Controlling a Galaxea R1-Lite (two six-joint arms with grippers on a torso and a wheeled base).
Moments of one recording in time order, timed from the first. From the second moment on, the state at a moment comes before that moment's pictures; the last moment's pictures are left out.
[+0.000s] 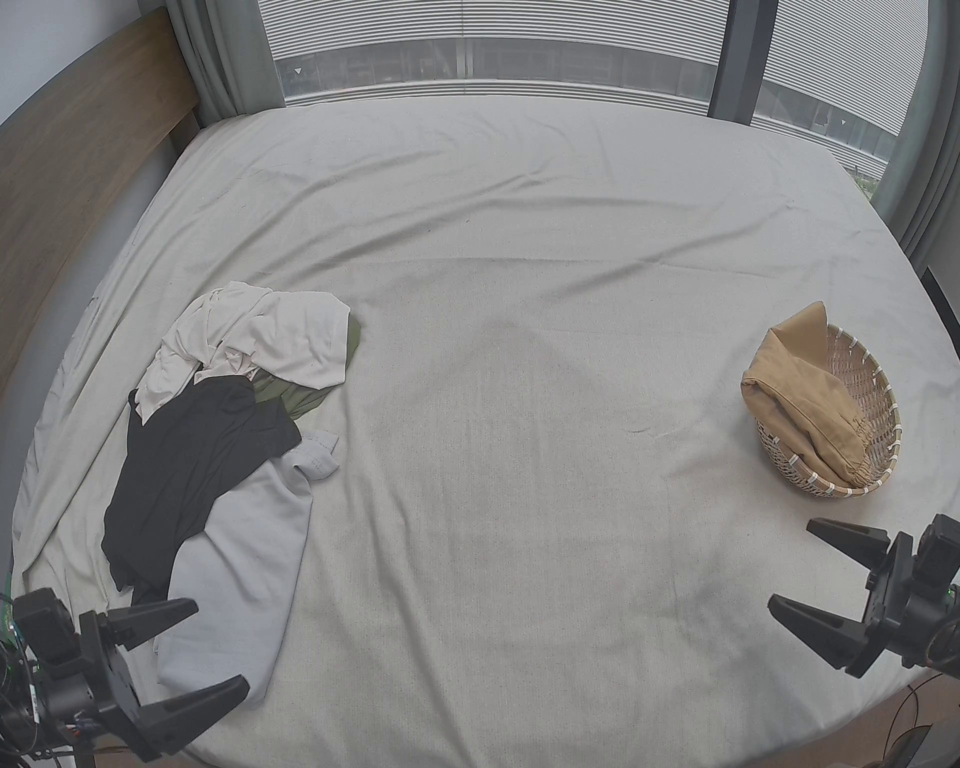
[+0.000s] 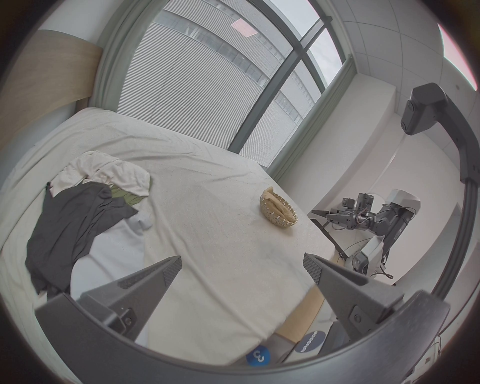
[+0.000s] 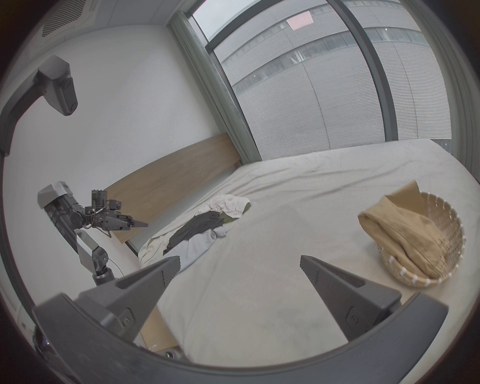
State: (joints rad) left arm -0.29 0.80 -0.02 -0.62 -0.45 -0.21; right arm 0.45 1.05 -0.02 -0.94 0.27 0.09
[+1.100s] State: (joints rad) left arm -0.04 0.10 -0.02 -0.06 -0.22 -0.12; right arm 0.00 0.03 -0.02 0.00 0.01 0.00
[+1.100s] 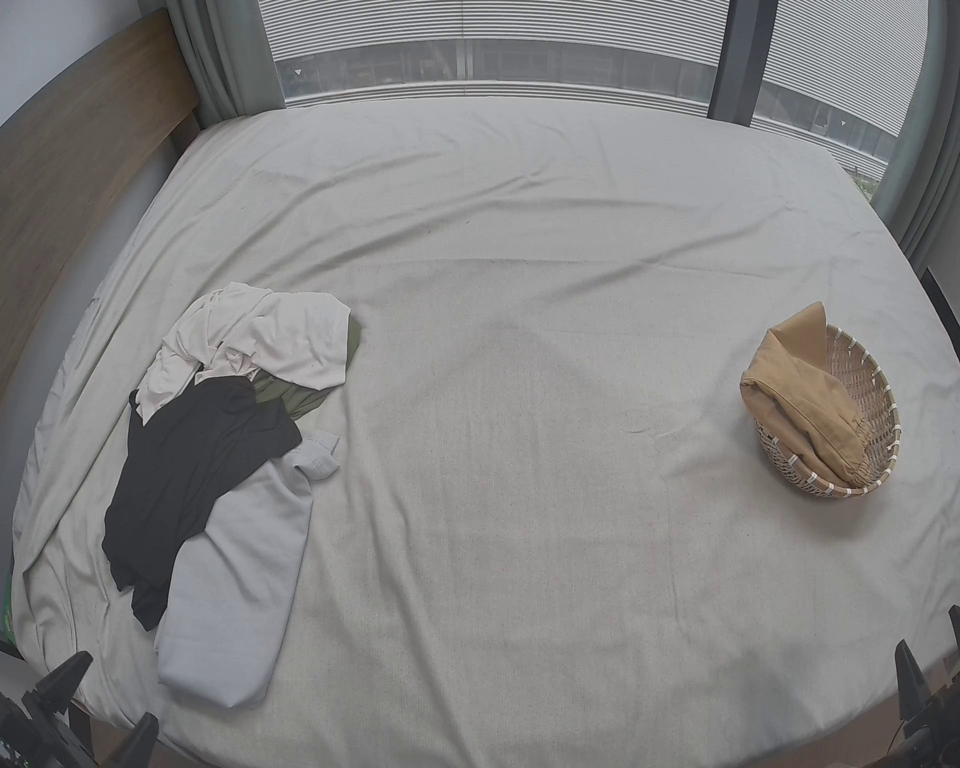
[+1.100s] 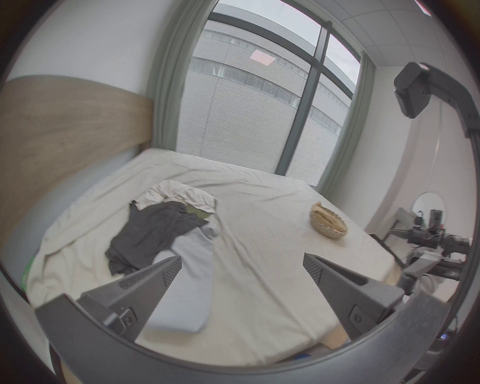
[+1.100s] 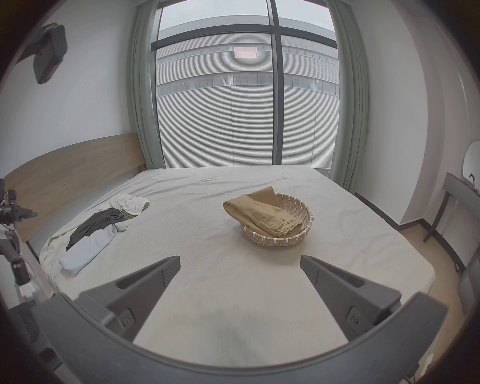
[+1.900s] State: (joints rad) left arm 0.00 0.02 -0.02 0.00 -0.02 0.00; right arm -0.01 0.01 -0.02 0.00 0.03 -0.01
